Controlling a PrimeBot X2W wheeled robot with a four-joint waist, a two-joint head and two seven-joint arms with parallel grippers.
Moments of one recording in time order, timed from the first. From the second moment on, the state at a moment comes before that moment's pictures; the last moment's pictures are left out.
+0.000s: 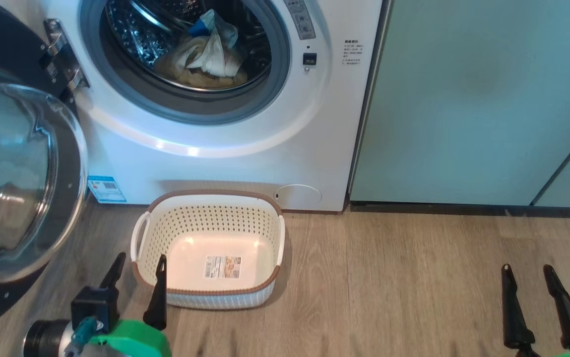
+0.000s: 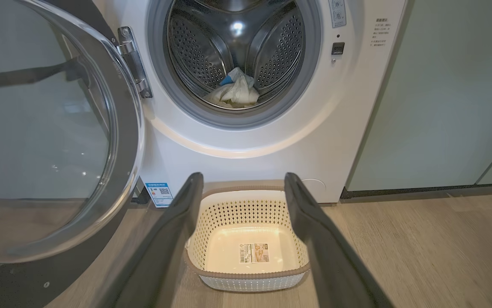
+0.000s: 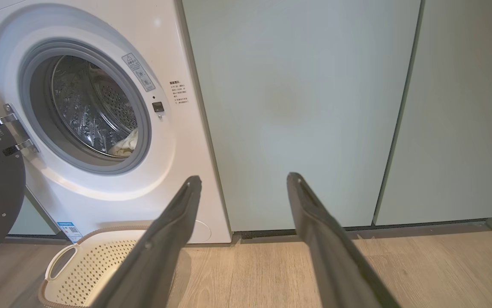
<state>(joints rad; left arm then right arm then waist) 0.11 0.40 -0.29 -0.10 -0.37 0.36 -0.16 0.20 -0.03 -0.02 -0.05 0.17 0.13 -0.21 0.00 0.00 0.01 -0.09</state>
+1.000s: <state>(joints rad) 0.11 0.40 -0.30 -0.11 -0.38 0.36 -0.16 0.20 -0.03 -0.03 -0.05 0.18 0.13 -0.21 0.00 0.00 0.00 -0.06</state>
